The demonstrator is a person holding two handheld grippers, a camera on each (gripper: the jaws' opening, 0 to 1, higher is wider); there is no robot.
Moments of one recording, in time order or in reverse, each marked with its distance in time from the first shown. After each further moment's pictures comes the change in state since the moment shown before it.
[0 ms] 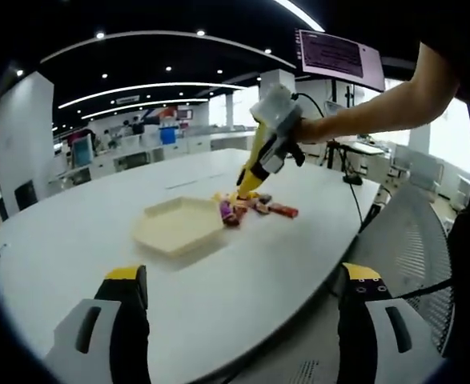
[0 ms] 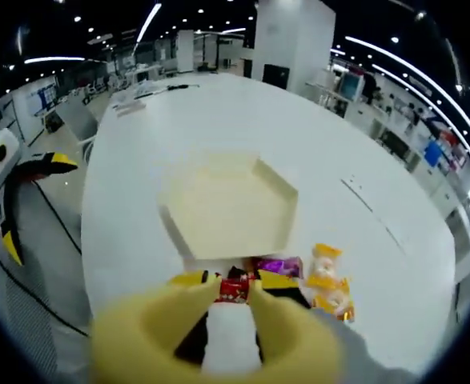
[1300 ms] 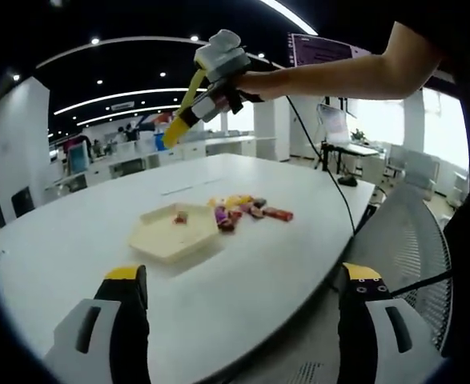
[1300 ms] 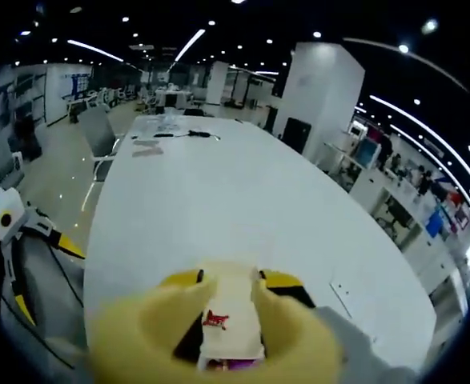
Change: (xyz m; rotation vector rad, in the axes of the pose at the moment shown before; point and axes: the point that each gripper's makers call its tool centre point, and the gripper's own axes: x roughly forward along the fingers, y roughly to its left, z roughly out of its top) left arm -0.001 -0.005 0.004 0.024 -0.022 -0.022; right arm 0.003 0.007 0.145 -0.199 -0.189 0.017
